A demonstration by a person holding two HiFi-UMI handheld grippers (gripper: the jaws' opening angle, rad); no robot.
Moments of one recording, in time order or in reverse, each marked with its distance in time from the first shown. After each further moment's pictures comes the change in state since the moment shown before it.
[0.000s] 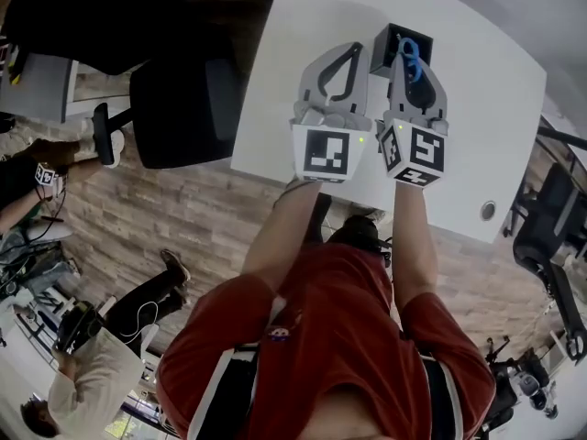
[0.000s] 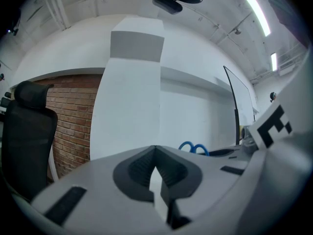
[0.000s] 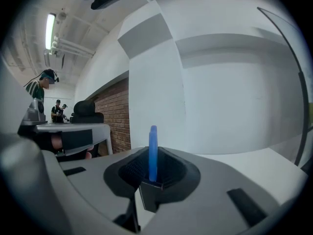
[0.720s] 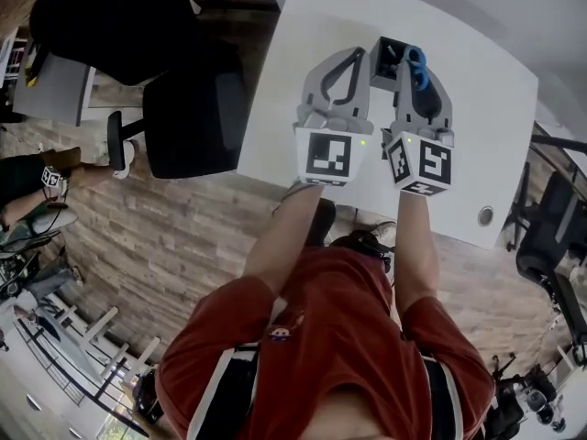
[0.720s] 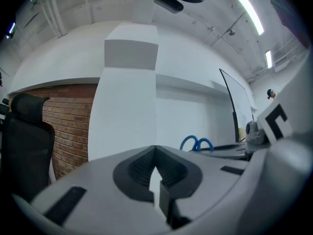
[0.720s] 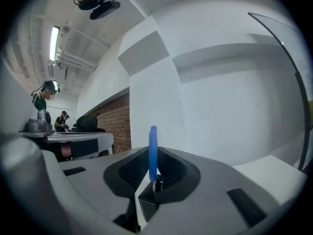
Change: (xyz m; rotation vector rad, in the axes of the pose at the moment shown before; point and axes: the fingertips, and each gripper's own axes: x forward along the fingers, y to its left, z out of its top) left arm -0.004 -0.013 0.039 0.072 -0.048 -0.021; right arm -0.027 -0.006 0.051 0.035 -0.138 0.028
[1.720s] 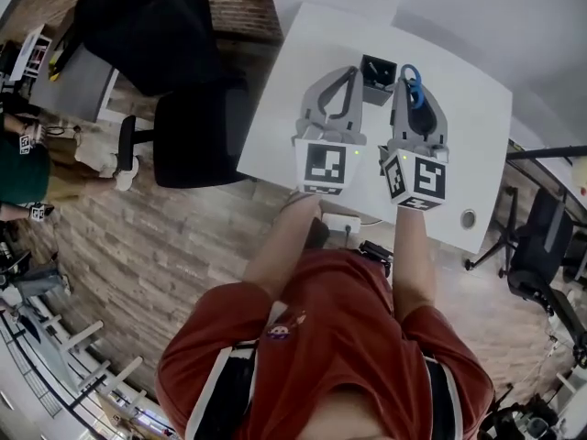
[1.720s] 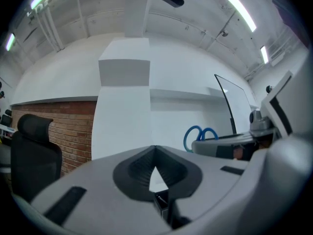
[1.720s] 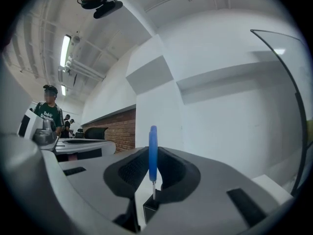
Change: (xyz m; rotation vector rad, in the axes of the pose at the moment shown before) left arm -0.048 -0.035 0.071 0.053 -0.072 0.040; right arm -0.074 0.006 0.083 -0.052 -0.124 0.043
